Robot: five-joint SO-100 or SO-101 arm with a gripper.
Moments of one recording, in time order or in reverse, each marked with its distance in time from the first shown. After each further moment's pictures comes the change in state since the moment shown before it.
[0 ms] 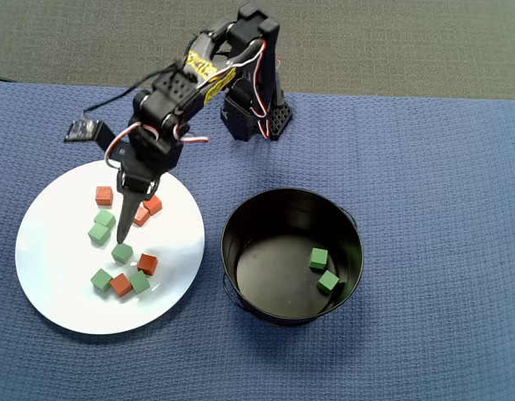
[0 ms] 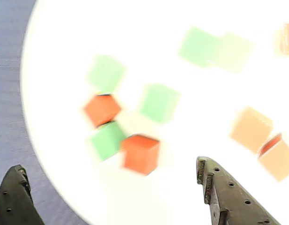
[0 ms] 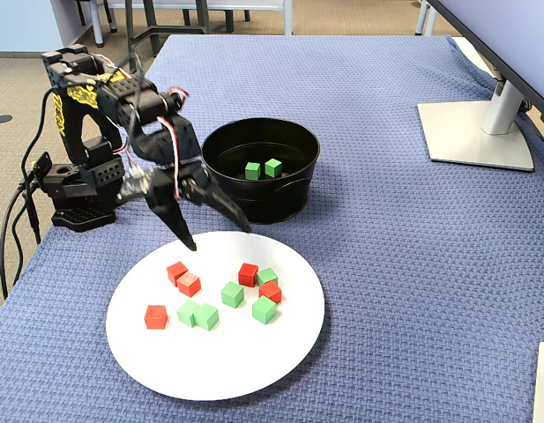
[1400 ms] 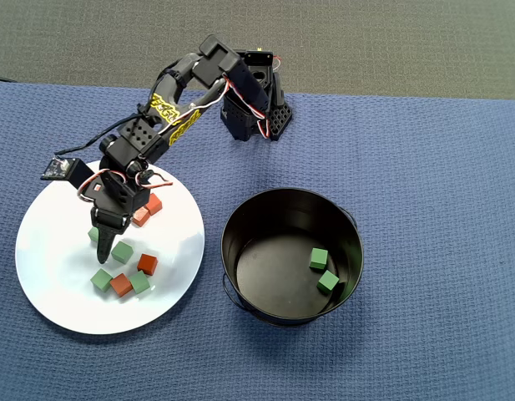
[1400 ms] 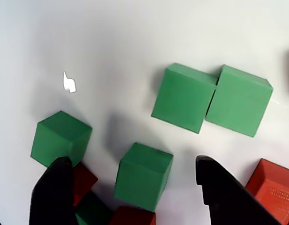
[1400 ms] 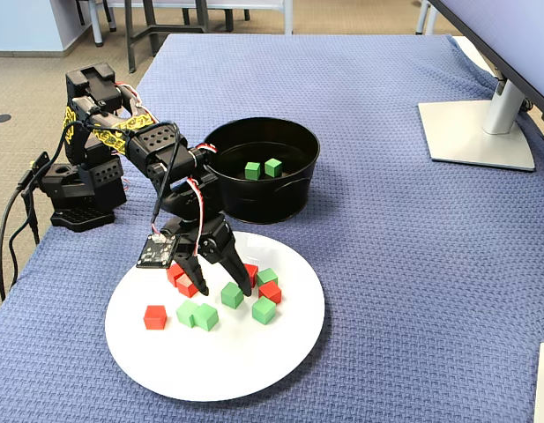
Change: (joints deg) arm 2.3 -27.3 -19.2 0.4 4.4
